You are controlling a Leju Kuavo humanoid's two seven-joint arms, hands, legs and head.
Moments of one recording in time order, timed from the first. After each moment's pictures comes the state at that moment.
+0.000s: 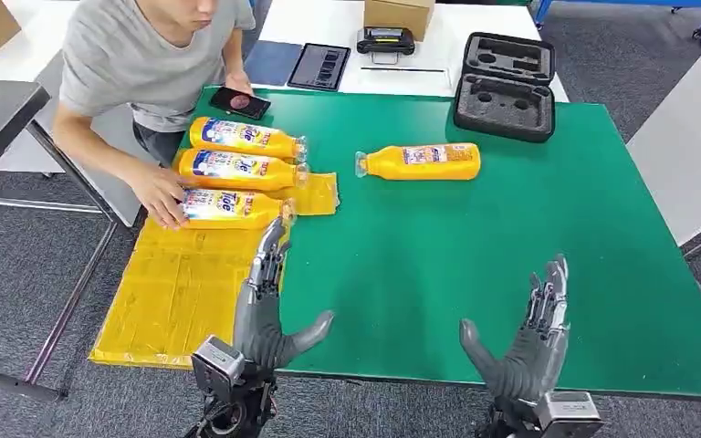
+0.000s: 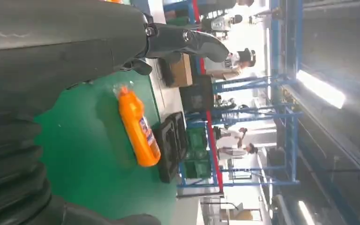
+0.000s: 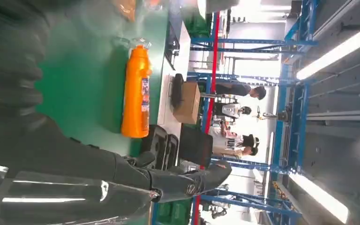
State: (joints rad) left arm -0.09 -0.07 -0.68 -1.45 -0.07 0.36 -0.70; right arm 0.22 0.12 0.17 -1.68 0.01 -0.22 -0.70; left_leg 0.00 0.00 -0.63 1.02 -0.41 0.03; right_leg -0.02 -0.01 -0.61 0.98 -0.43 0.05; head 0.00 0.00
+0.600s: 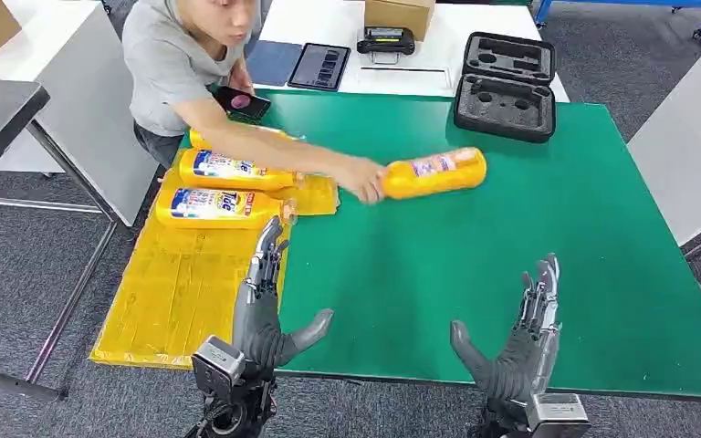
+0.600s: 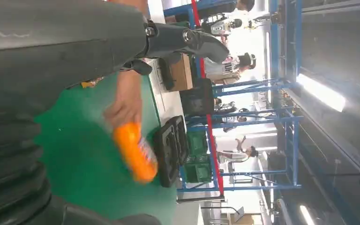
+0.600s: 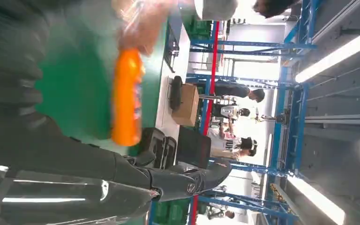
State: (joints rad) left arm -0.09 -0.07 -0.68 -1.45 -0.07 0.37 -0.70; right arm 0.21 0.12 0.20 -1.68 0.03 -0.27 -0.70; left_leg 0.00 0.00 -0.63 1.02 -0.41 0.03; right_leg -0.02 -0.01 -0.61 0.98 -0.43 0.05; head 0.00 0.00
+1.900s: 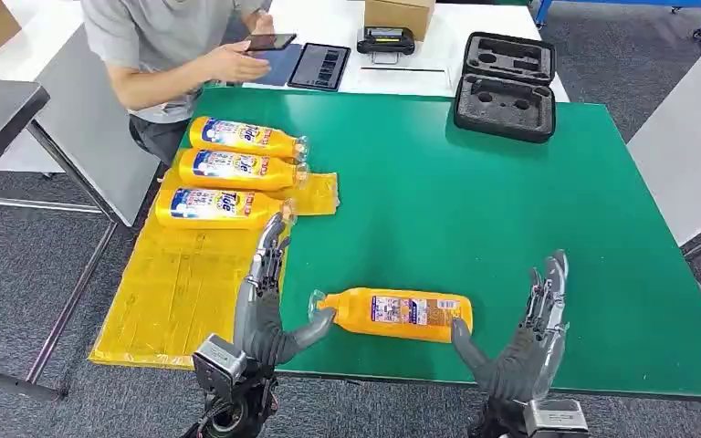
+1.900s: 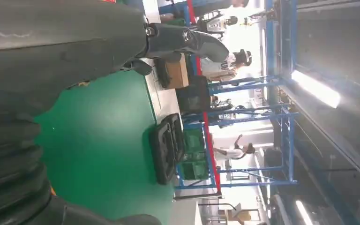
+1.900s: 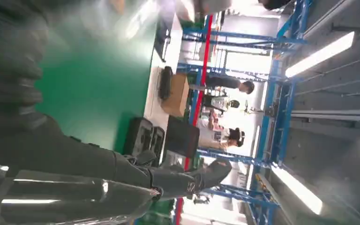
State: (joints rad) left arm -0.11 -0.07 -0.70 -1.45 -0.07 0.37 -0.70; right arm 0.21 0.07 0.26 -1.72 0.06 -0.39 -0.70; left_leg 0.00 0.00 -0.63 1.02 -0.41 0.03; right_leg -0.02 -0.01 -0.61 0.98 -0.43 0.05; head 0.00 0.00
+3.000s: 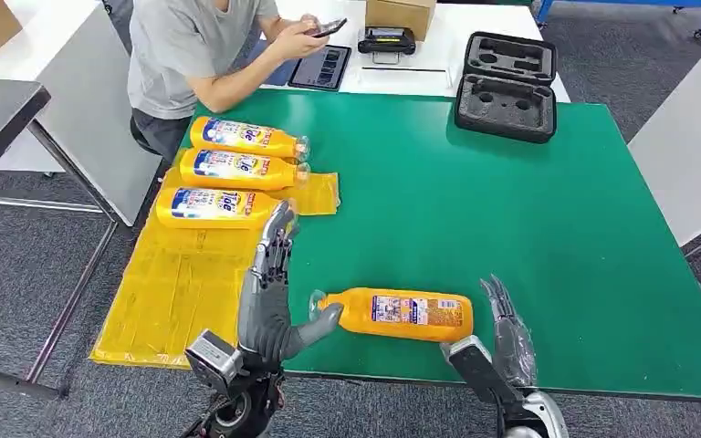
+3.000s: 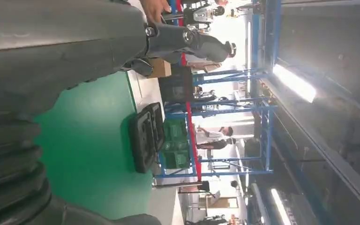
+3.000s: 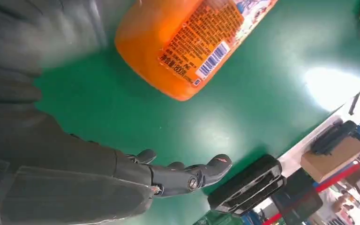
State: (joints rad) left arm -0.12 -0.11 -0.68 -1.49 -0.07 0.30 -0.70; right arm 0.13 0.00 0.08 -1.40 0.62 -0.18 -0.31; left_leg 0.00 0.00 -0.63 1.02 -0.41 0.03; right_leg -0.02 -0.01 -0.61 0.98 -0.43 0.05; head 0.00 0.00
